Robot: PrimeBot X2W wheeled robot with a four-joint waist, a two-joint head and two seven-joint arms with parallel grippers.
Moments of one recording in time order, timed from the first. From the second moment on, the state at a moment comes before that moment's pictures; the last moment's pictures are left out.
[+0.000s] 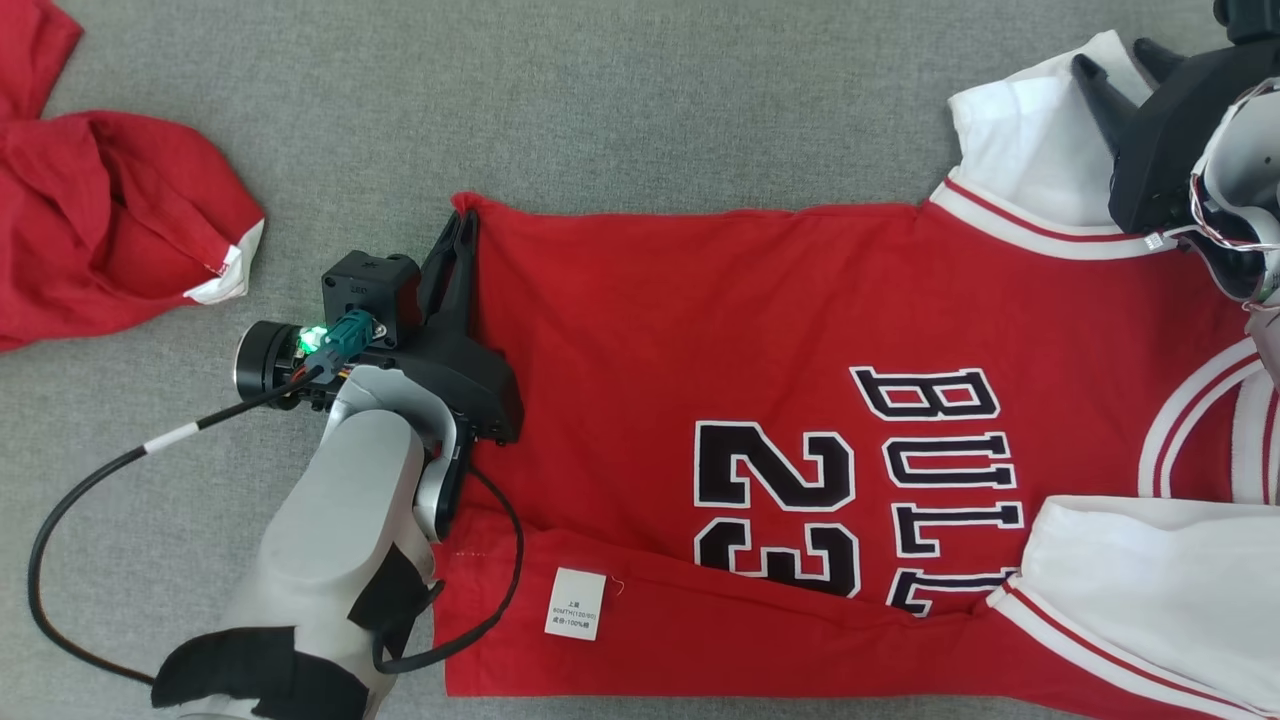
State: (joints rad) left arm -0.86 0.06 -0.37 0.87 -0.36 -0.03 -0.26; right arm -1.17 -0.58 0.63 0.85 0.66 0.13 0.27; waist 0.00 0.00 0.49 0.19
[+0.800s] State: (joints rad) left arm -0.84 0.10 -0.29 0.71 -0.32 0.01 -0.26; right arm -1.25 -0.56 0.62 1.04 0.54 0.13 -0.11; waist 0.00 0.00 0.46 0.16
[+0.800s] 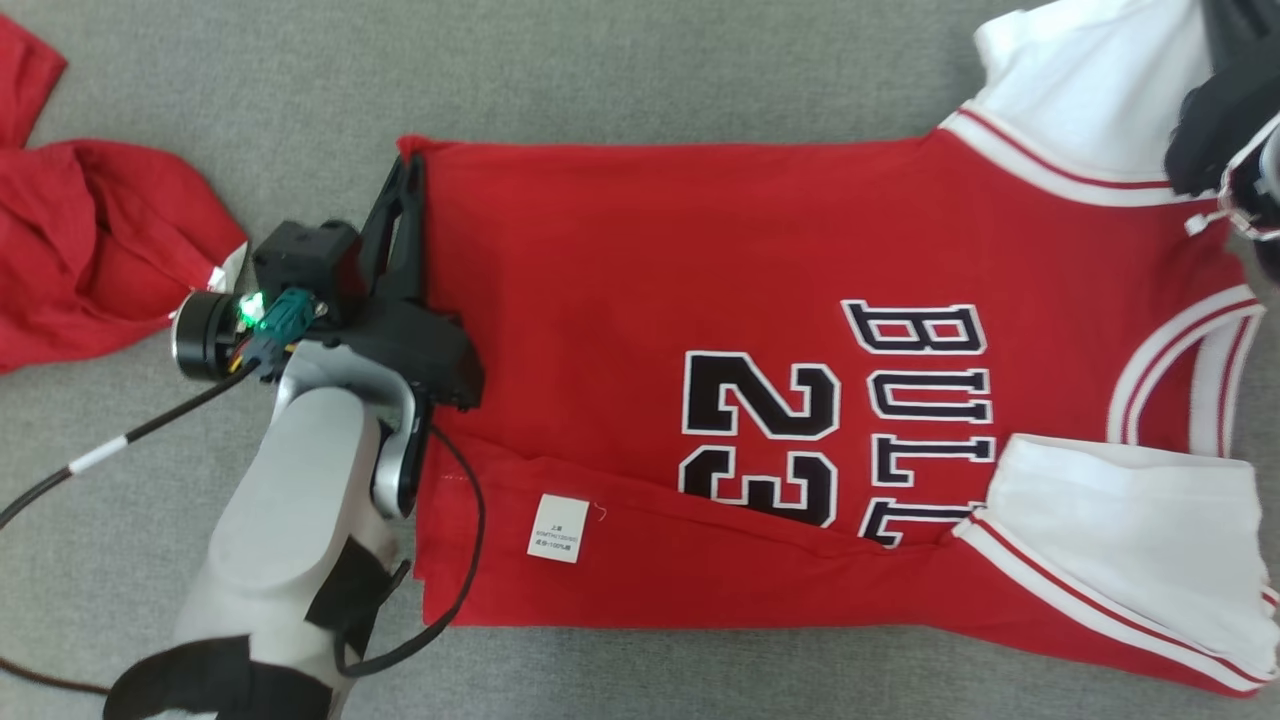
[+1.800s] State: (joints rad) left arm -0.40 0.13 -0.06 0.51 -0.23 -0.04 -0.26; right arm -0.56 -0.58 0.45 0.57 0.74 0.13 -0.26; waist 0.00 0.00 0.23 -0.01
